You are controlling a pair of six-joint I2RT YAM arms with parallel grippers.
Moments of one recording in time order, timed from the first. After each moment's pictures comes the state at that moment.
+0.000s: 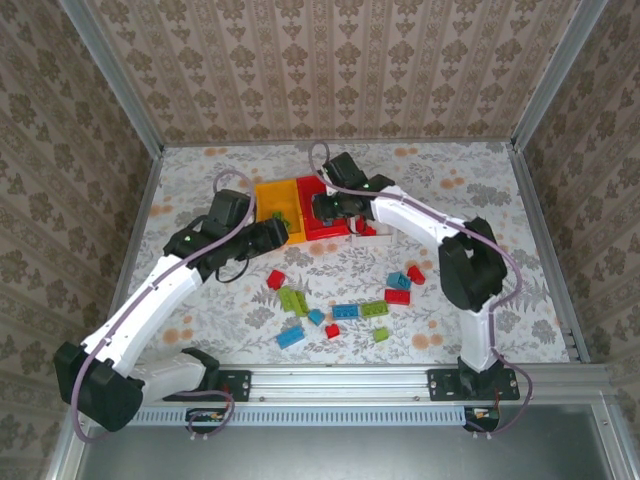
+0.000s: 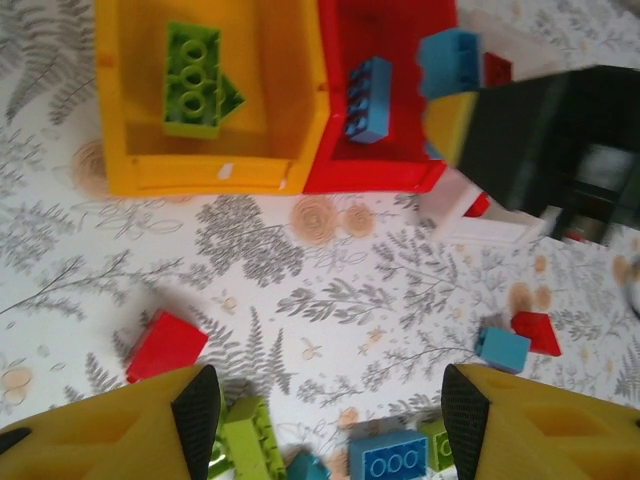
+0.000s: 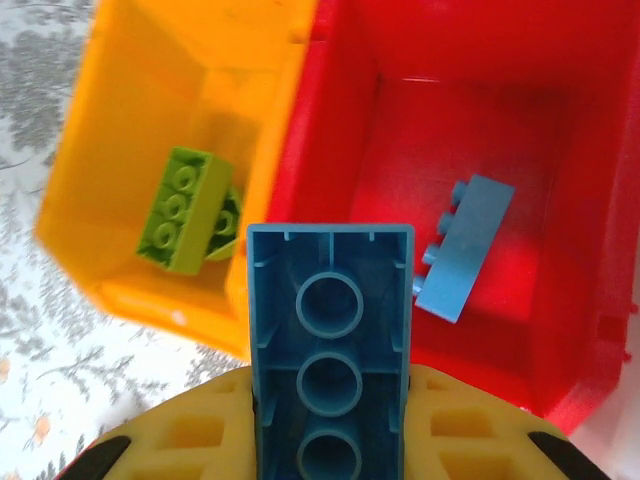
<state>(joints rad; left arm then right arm) -0.54 1.14 1.04 -0.72 0.10 -0.73 0.59 2.02 1.68 -0.58 -0.09 0.37</state>
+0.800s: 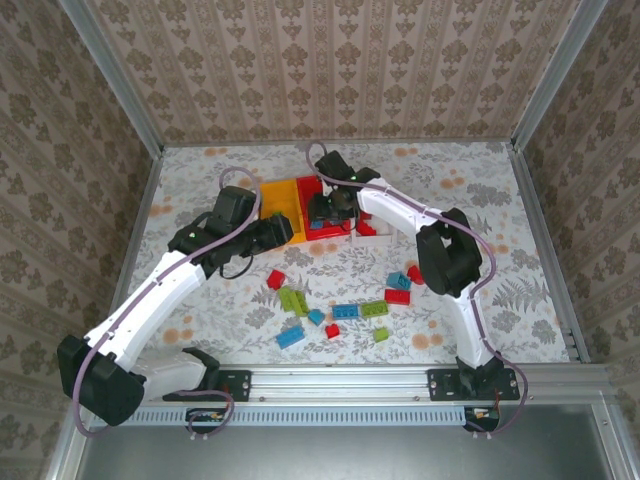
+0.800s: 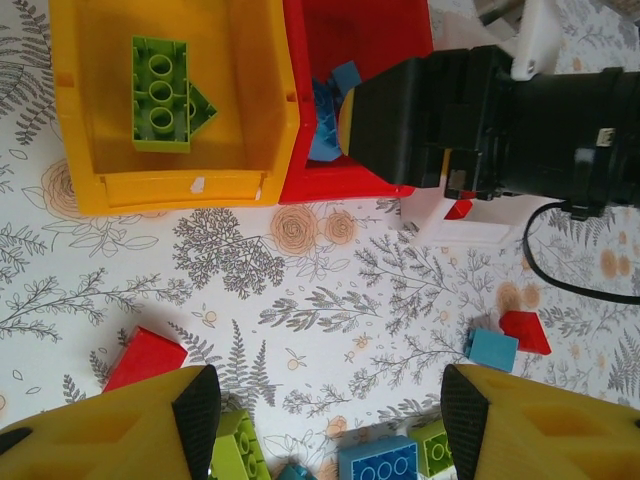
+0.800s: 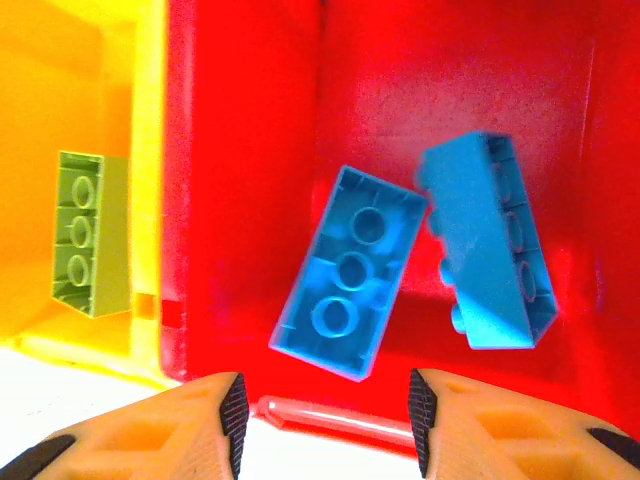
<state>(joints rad) -0.56 1.17 1.06 -0.70 0.11 -0.72 0.58 2.18 1.87 -0.73 -0.12 0.48</state>
